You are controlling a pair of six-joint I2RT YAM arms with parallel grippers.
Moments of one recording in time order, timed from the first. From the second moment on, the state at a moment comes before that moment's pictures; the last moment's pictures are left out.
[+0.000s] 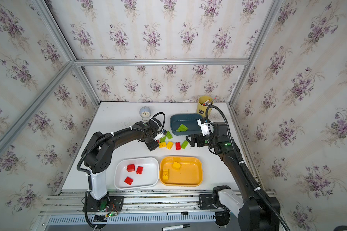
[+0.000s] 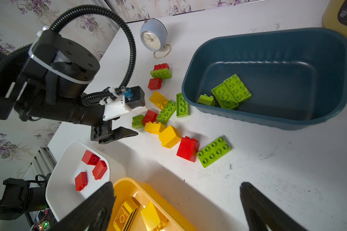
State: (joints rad) left arm -0.63 1.99 1.44 -0.83 -0.10 0.38; right arm 0.09 1.06 0.81 -0.48 -0.56 0.10
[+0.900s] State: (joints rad) left arm -0.63 1.93 1.61 -0.91 -0.04 0.33; right arm 0.09 1.06 0.81 -0.48 -0.57 0.10
